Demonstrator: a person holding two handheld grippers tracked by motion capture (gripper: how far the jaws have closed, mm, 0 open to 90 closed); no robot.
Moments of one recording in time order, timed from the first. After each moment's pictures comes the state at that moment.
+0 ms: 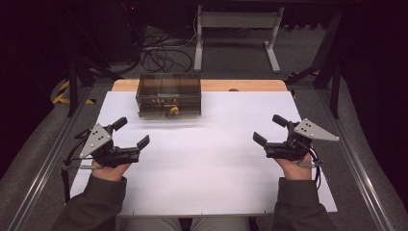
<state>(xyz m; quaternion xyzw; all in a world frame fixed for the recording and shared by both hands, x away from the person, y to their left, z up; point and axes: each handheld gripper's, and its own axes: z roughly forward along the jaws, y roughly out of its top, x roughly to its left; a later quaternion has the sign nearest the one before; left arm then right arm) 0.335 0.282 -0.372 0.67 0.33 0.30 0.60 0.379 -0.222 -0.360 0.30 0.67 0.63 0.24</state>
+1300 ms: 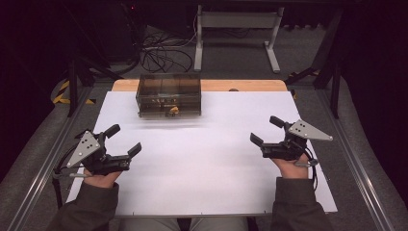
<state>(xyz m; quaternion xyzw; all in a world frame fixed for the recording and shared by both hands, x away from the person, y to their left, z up) 0.322 0.300 -0.382 0.66 0.33 0.29 0.61 0.385 -0.217 -0.369 0.30 0.69 0.62 0.24</state>
